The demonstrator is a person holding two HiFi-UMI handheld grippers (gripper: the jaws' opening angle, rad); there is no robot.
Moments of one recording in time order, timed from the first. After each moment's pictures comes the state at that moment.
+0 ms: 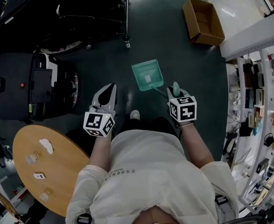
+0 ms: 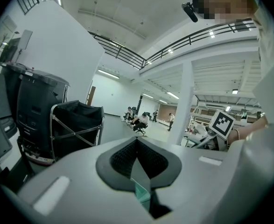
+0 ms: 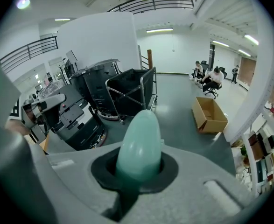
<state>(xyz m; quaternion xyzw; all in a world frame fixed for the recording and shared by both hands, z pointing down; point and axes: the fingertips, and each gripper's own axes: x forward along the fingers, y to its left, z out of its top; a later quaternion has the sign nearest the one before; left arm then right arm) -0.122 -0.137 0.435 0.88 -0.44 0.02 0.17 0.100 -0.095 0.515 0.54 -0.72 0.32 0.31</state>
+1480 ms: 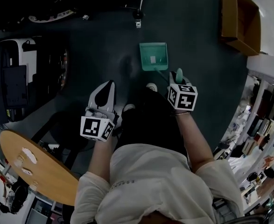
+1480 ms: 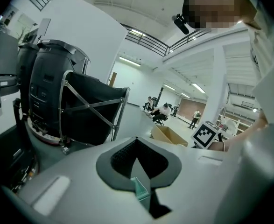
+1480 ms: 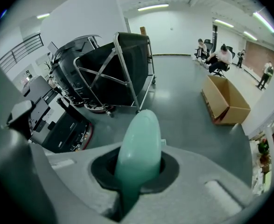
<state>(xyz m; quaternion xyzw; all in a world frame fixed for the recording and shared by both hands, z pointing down) -0.100 -0.304 0.642 0.81 -0.53 0.06 0.25 0.129 -0.324 0.780 0.51 -0.69 0.39 0.34</state>
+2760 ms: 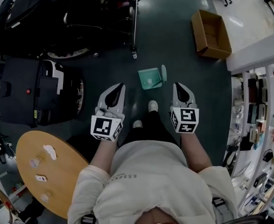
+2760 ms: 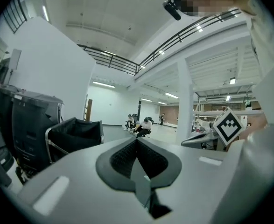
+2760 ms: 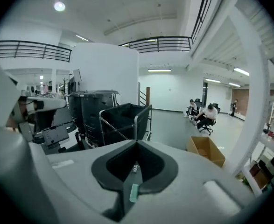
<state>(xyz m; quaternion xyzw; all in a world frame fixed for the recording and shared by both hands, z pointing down) -0.094 -0.206 0.374 0.89 -0.45 0.02 0.09 0.110 -0.200 0.434 0.62 -0.75 0.12 0.18</state>
